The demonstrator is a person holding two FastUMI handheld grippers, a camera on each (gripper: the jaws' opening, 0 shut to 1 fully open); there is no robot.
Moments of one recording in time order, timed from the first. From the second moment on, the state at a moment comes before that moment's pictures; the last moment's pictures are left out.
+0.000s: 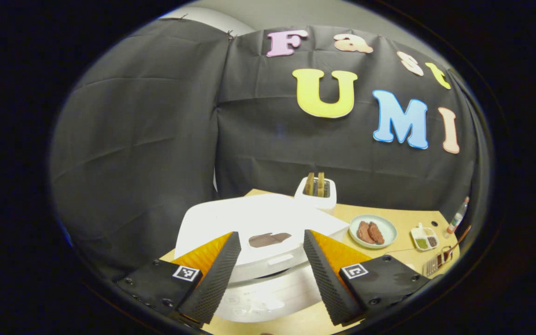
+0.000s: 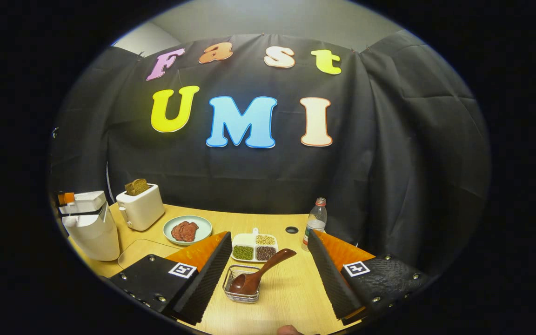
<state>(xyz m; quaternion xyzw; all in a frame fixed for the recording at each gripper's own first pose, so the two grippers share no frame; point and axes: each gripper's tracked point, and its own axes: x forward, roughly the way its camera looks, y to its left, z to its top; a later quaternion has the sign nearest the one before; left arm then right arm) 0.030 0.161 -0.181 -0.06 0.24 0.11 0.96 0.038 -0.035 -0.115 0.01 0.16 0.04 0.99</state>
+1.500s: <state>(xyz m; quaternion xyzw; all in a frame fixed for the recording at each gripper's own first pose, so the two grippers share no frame) -0.018 0.016 -0.009 -0.01 0.03 -0.02 1.00 0.000 0.011 0.007 0.02 0.01 0.06 1.00</state>
